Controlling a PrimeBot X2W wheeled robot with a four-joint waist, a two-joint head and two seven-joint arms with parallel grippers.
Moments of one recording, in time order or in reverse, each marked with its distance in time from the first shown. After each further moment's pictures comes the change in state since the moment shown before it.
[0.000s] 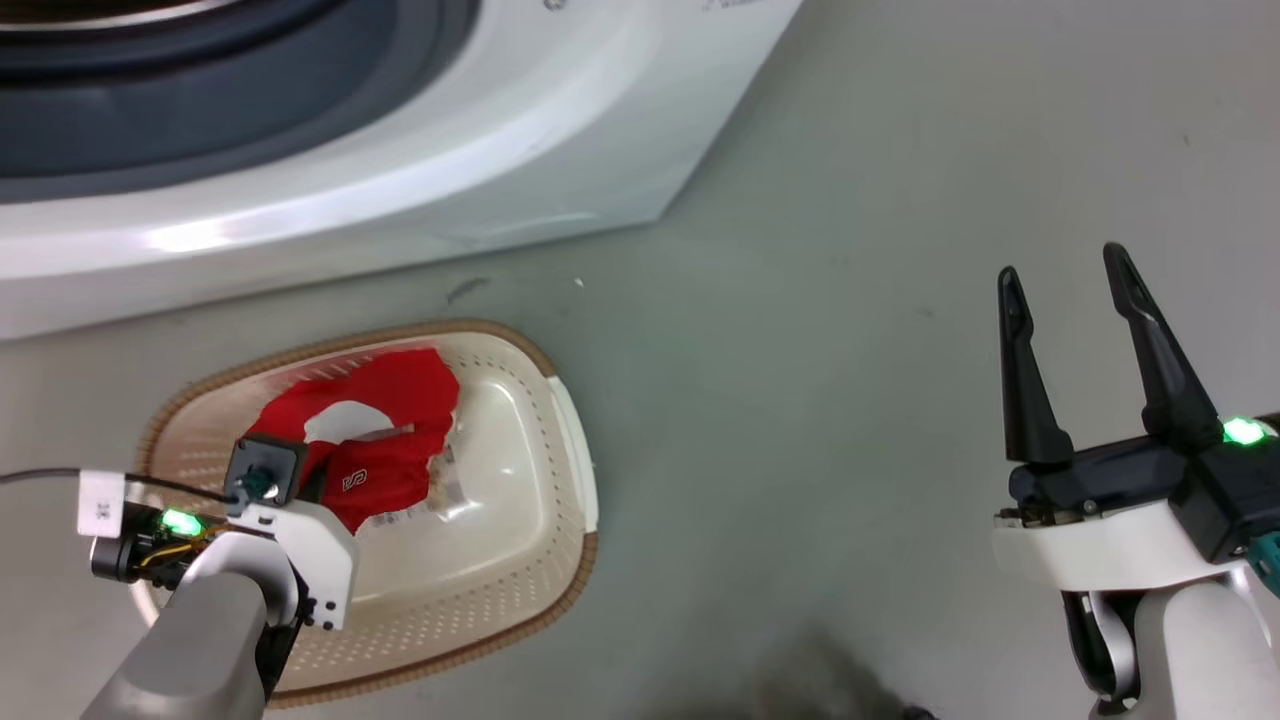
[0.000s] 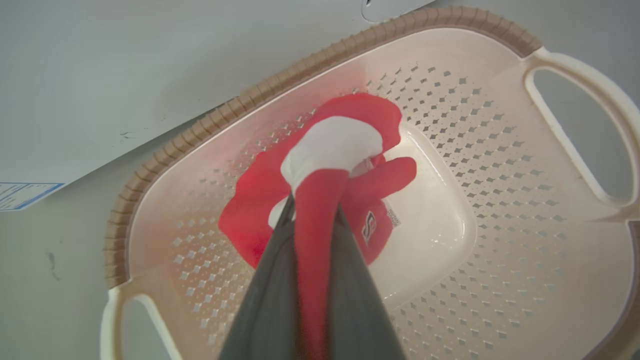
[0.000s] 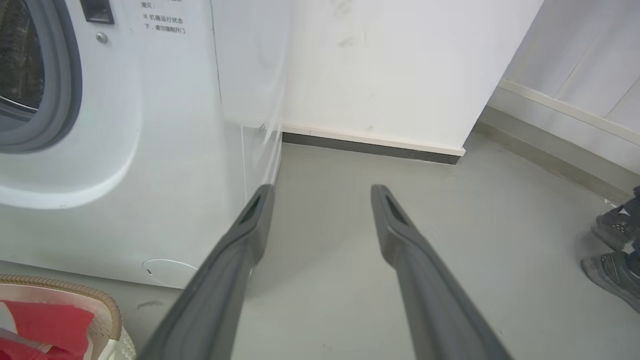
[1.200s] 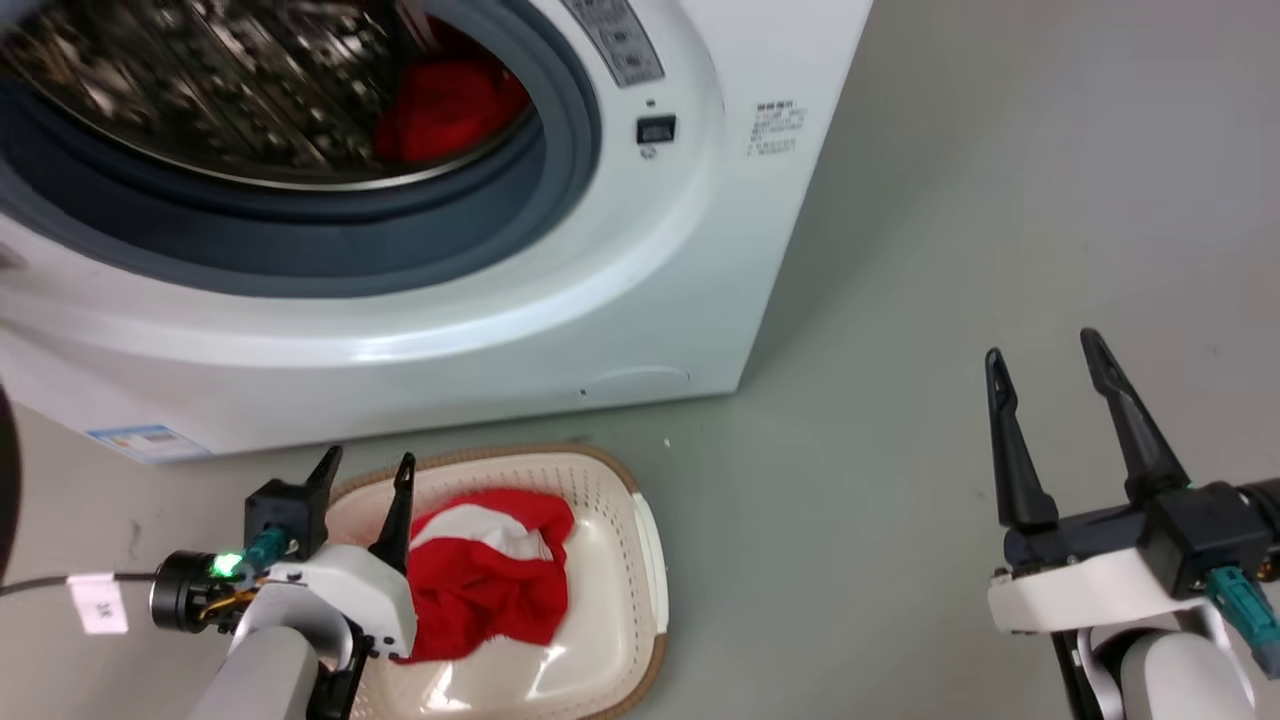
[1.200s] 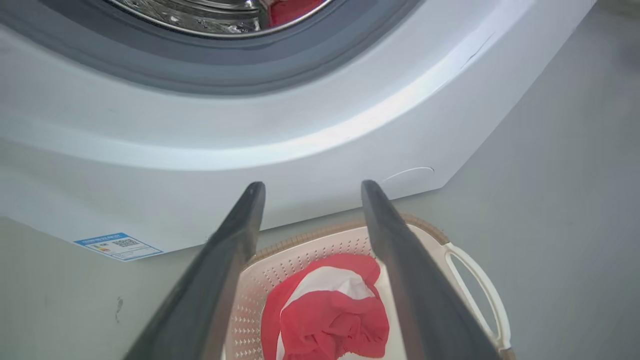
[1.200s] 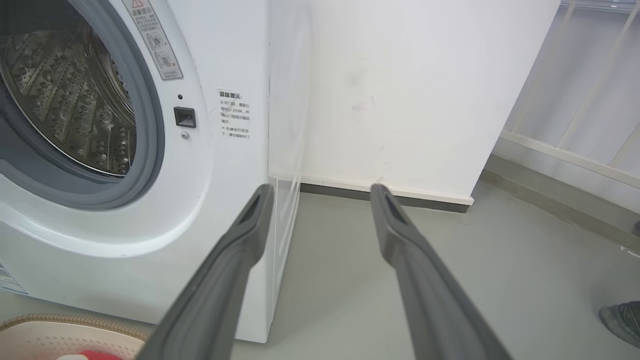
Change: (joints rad) left arm 0.210 -0.124 0.300 -0.268 0.106 -0.021 -0.020; right arm 0.067 0.001 -0.020 0.081 -0.027 0.000 0.000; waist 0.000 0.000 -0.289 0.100
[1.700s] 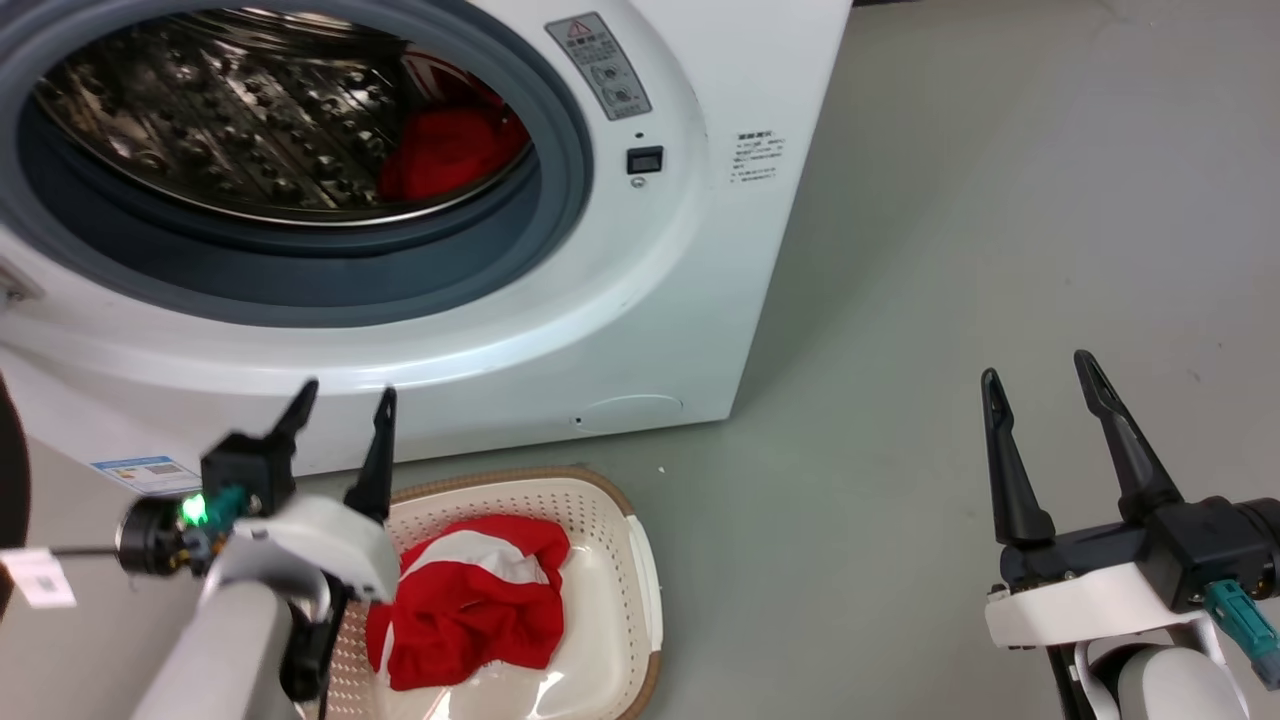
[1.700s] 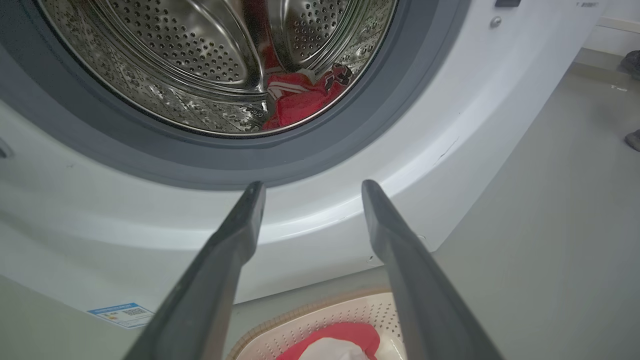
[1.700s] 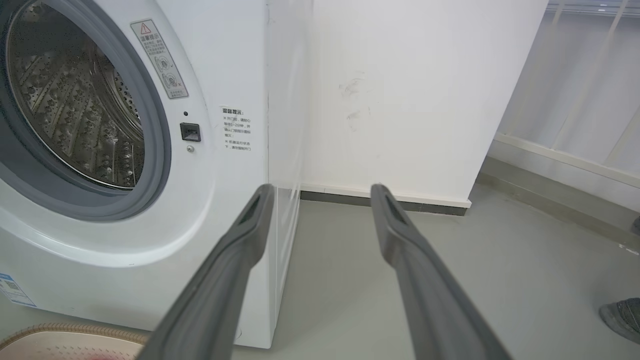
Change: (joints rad) left arm 0.039 0.012 0.078 -0.196 0.024 -0.009 0.020; right arm 0.033 0.000 0.004 0.008 0.023 0.000 0.000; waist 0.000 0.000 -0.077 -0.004
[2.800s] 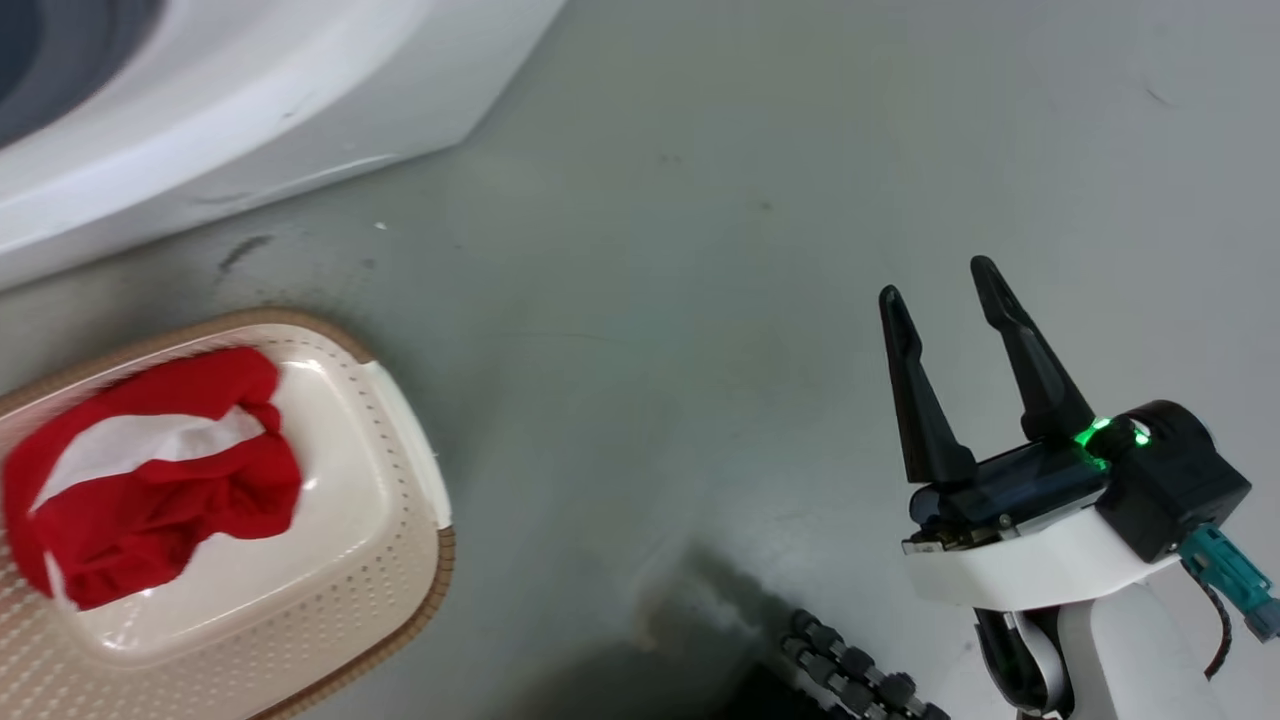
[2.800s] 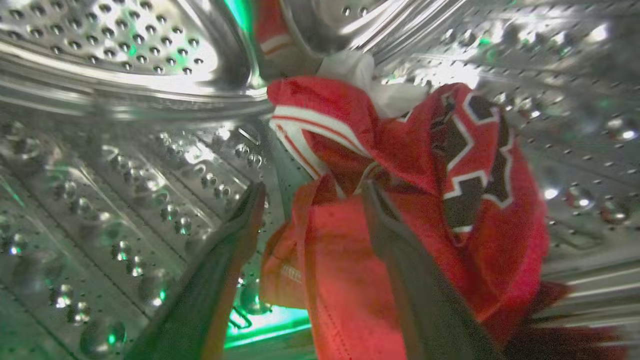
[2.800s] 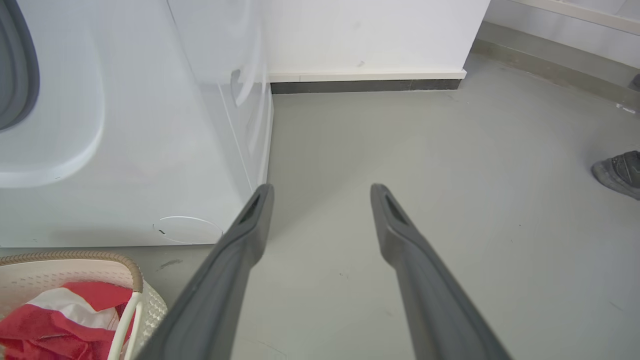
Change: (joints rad) left arm -1.142 0.335 0.027 0.394 0.004 -0.091 0.586; right arm -0.128 -0.001 0.184 -0.062 0.214 0.000 0.000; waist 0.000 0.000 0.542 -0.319
